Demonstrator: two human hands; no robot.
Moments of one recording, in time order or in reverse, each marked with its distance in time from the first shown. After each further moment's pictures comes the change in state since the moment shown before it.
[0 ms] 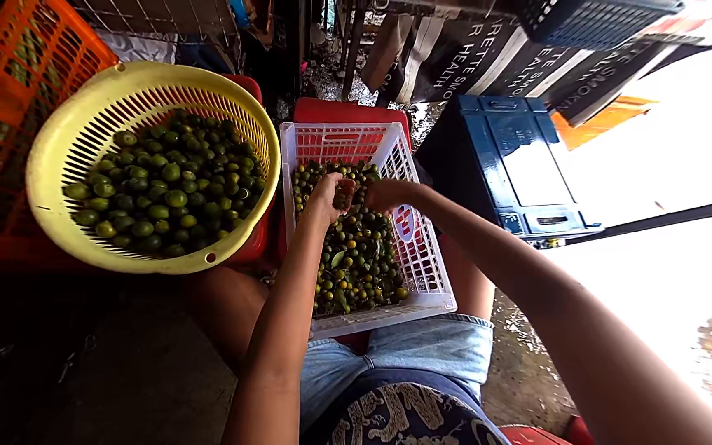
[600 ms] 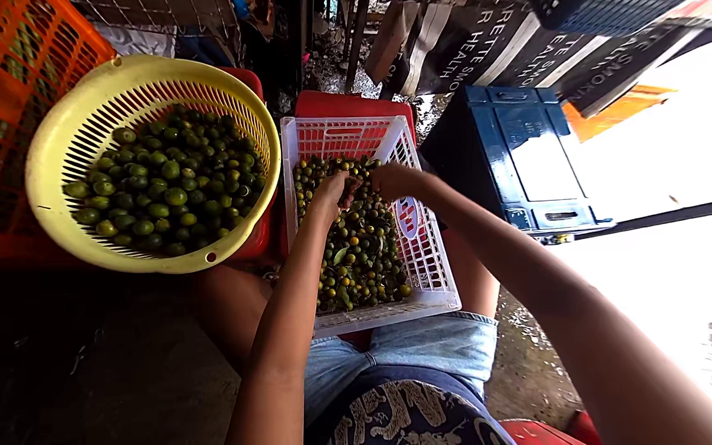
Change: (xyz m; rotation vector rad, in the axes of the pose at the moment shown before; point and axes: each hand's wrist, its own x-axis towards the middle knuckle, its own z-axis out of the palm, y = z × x) left_hand -0.002 0.000 0.005 0.196 0.032 0.030; right_hand -0.019 -0.007 -0.017 -0.104 0.134 -0.043
